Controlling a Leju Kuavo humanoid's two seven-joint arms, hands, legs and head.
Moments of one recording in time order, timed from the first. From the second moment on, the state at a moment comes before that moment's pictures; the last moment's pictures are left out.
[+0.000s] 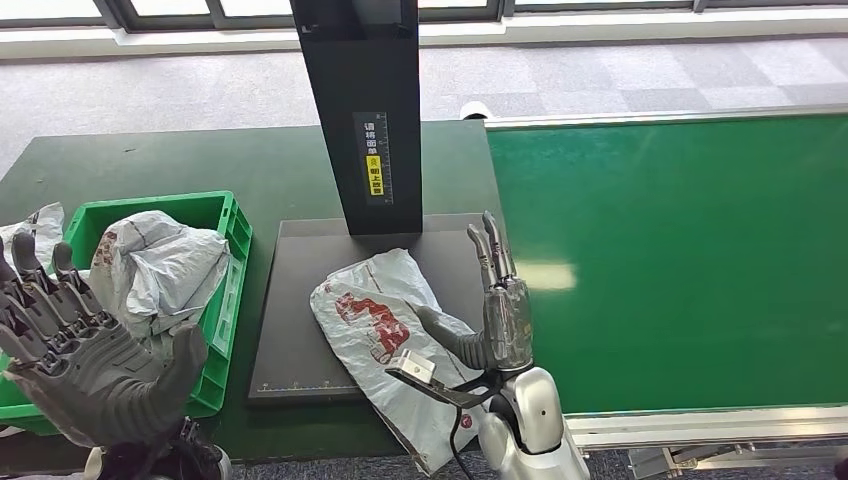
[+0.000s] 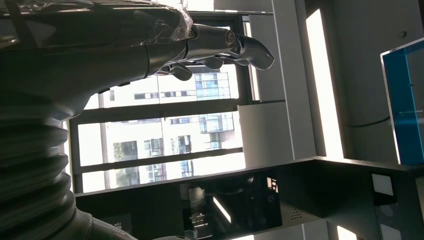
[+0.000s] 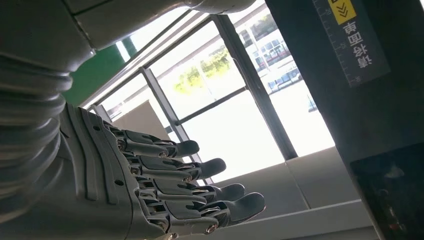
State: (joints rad) left arm 0.03 -0.12 -0.36 -1.94 -0.29 0.70 -0.70; right arm -0.07 0.31 0.15 -1.31 1.34 -0.70 -0.34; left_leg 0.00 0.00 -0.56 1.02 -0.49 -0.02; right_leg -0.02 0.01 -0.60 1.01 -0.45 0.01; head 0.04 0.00
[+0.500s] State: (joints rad) left arm -0.04 -0.20 -0.36 -1.64 -0.35 0.42 -0.68; right arm 0.00 0.32 0.05 -1.82 0.85 -0.70 -0.70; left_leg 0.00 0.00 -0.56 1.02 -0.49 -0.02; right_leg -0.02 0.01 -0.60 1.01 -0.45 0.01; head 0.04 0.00
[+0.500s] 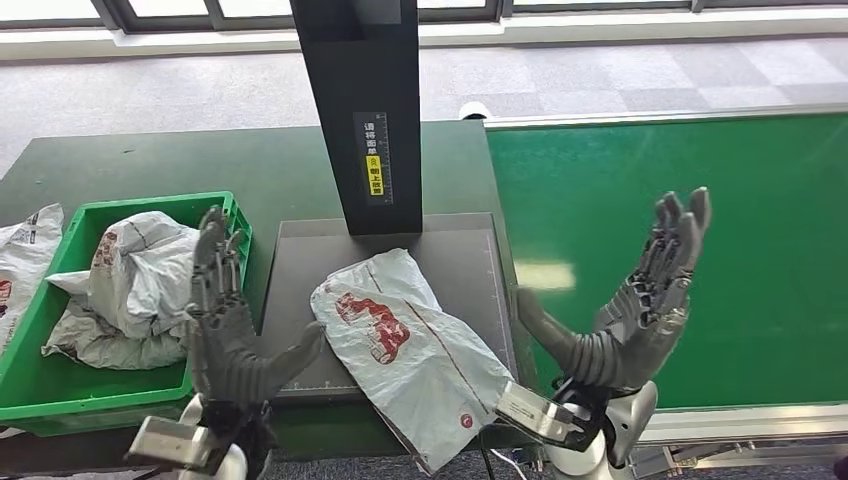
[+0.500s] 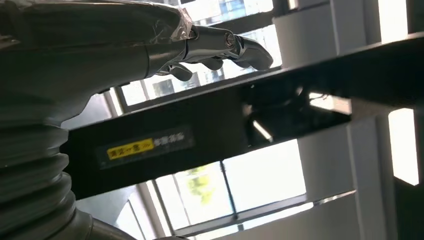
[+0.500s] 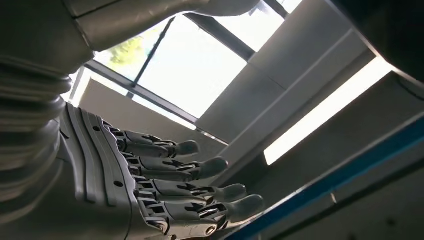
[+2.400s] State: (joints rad) left arm -0.32 -0.33 -0.36 -0.71 -0.87 0.47 -0.36; right arm 0.00 0.32 0.04 -1.93 0.82 -0.70 -0.70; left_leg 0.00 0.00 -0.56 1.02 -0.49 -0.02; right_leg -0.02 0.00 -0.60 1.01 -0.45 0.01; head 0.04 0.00
